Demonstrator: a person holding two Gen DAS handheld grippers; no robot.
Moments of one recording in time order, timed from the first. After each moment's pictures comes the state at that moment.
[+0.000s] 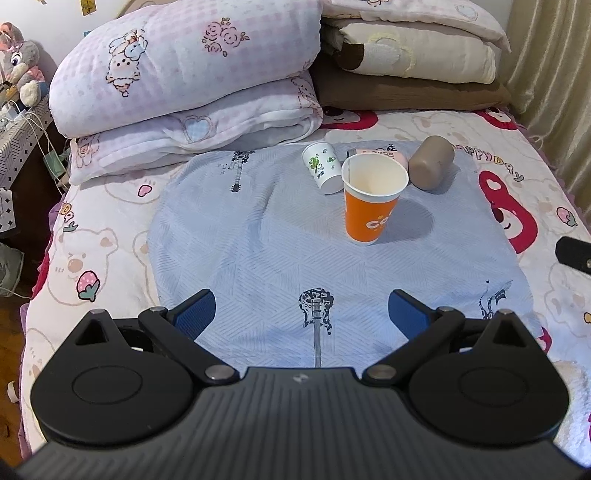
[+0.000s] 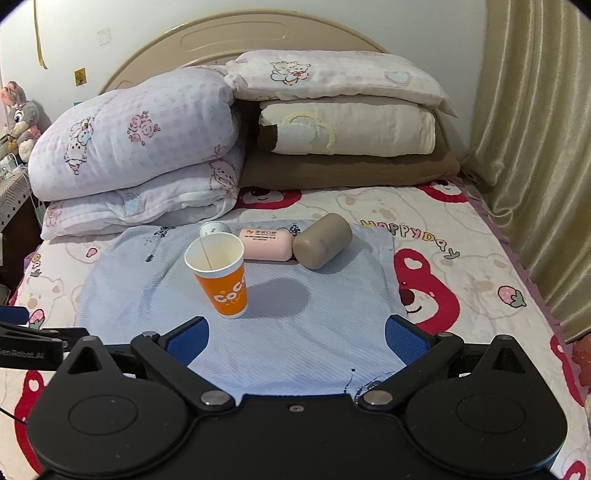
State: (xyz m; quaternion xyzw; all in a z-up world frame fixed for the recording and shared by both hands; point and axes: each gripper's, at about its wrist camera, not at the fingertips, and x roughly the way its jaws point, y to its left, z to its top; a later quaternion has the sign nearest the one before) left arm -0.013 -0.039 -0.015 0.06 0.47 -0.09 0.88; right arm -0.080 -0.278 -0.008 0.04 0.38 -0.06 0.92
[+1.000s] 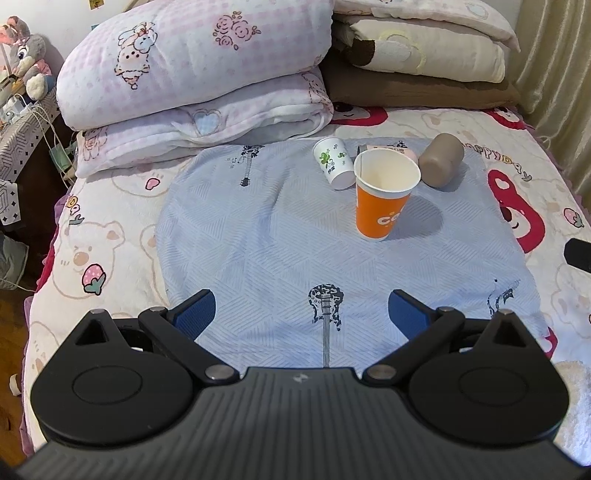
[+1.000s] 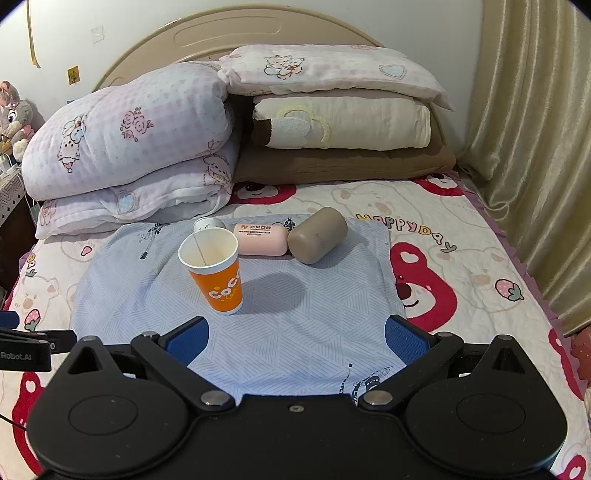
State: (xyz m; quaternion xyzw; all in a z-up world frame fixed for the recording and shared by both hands) left arm -0.011 -0.030 -0.019 0.06 0.47 -0.08 0.87; right arm -0.080 -0.281 -0.013 0.04 0.39 -0.06 0.92
